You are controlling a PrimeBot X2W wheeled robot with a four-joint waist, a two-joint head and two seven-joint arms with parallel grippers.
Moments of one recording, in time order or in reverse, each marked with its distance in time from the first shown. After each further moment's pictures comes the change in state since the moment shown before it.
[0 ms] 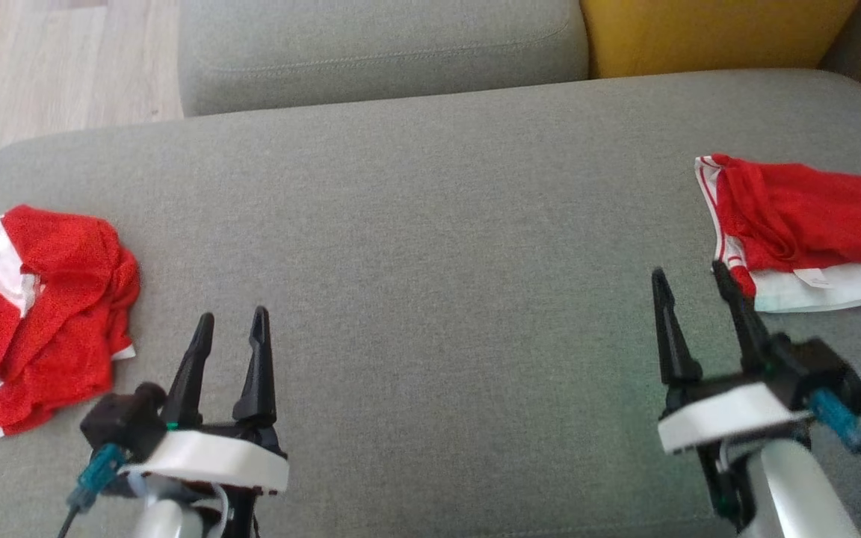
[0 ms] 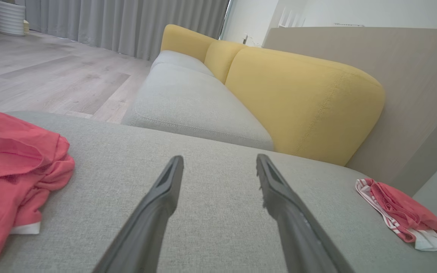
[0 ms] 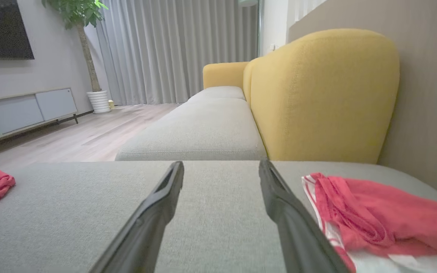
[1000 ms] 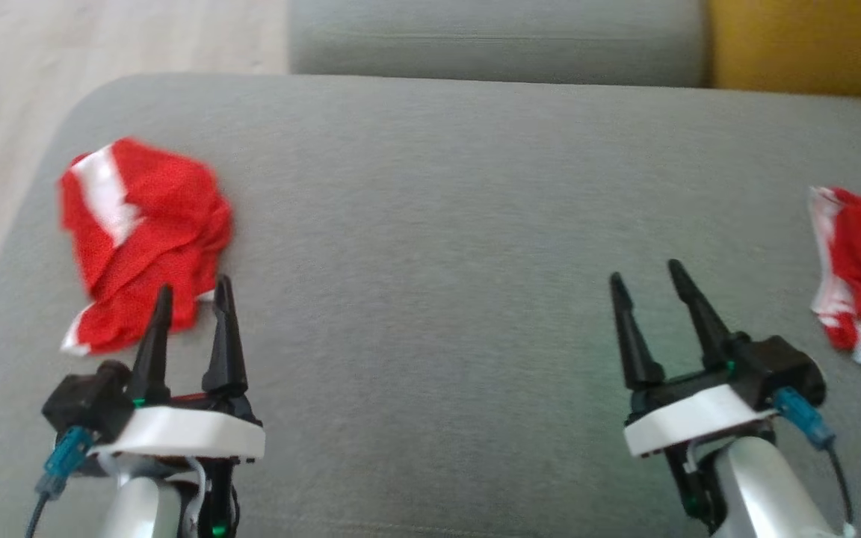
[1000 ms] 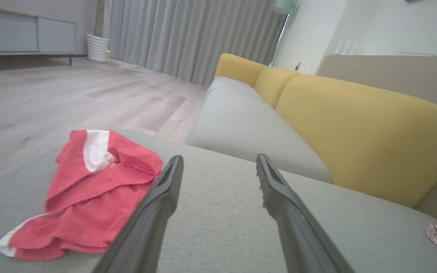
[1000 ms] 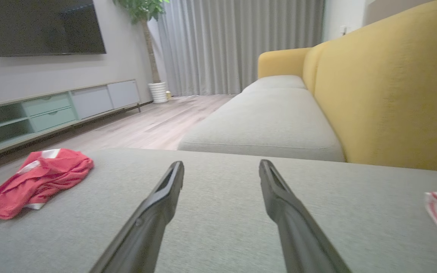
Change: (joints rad) left arm -0.030 0.000 0.049 -0.043 0.016 0.054 0.000; right arm 0.016 0.007 0.092 -0.013 0.046 0.000 -0.001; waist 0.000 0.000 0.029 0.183
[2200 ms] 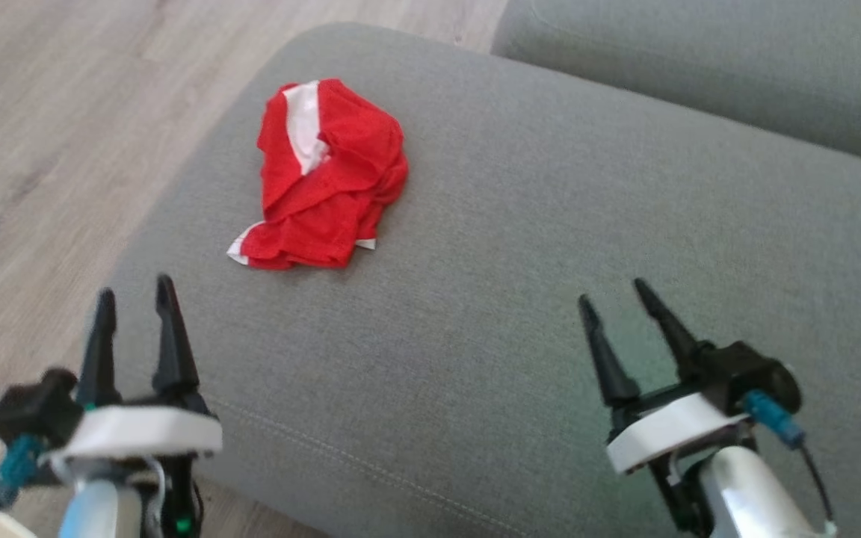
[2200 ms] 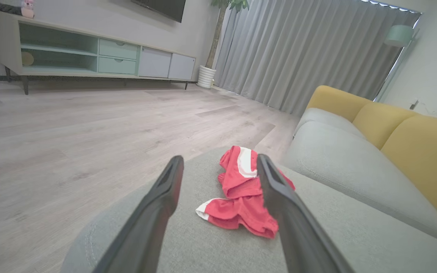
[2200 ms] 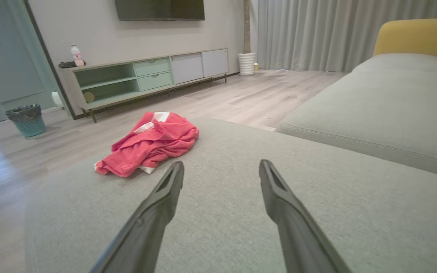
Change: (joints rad) left arm 0.027 0.000 0.097 -0.019 0.004 0.009 0.000; right arm 0.013 0.000 0.069 0.010 -0.010 0.000 0.058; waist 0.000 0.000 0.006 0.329
